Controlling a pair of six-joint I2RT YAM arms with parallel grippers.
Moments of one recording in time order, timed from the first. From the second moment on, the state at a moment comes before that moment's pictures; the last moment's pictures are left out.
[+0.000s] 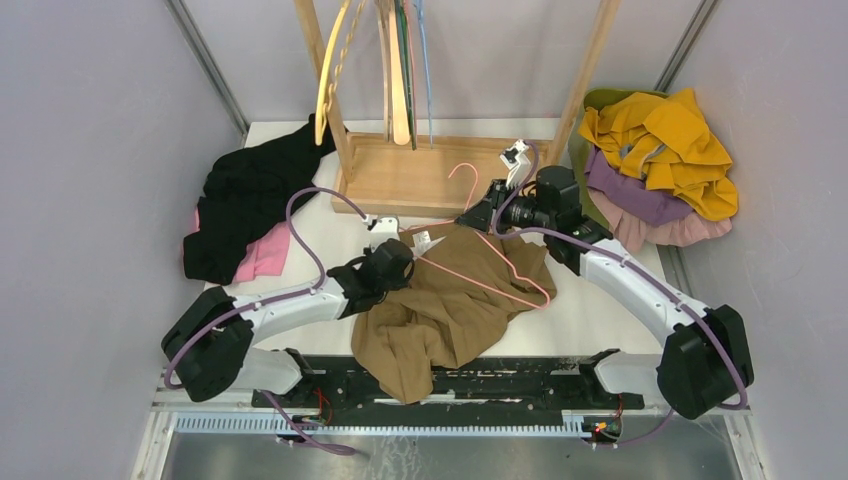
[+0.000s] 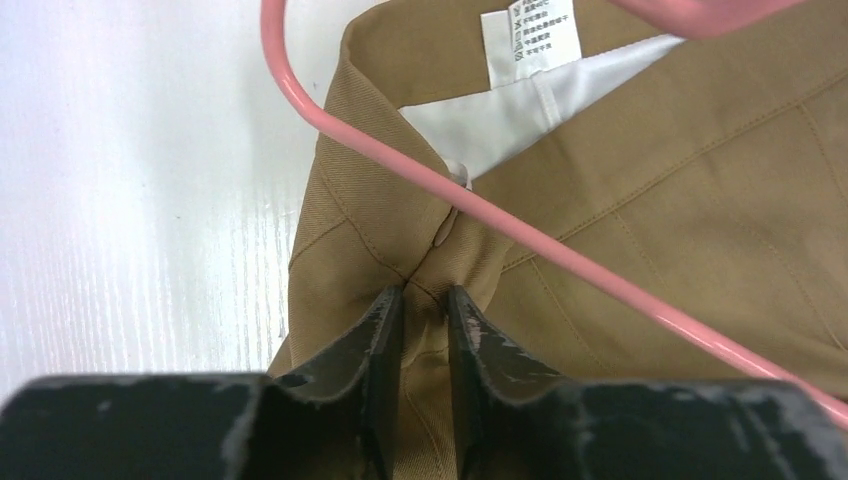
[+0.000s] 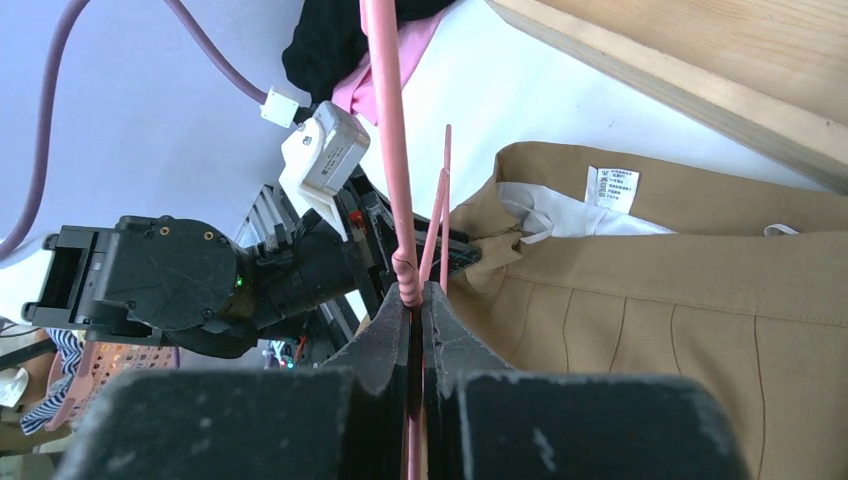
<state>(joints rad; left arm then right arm) -0.85 1.33 0.65 -0.13 -0.50 -0.65 0.46 1.28 0.89 0.08 -0.60 0.59</state>
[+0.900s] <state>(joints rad) -0.84 1.03 0.43 0.02 -0.60 -0.68 0.44 1.11 0.87 -0.31 -0.44 0.39</state>
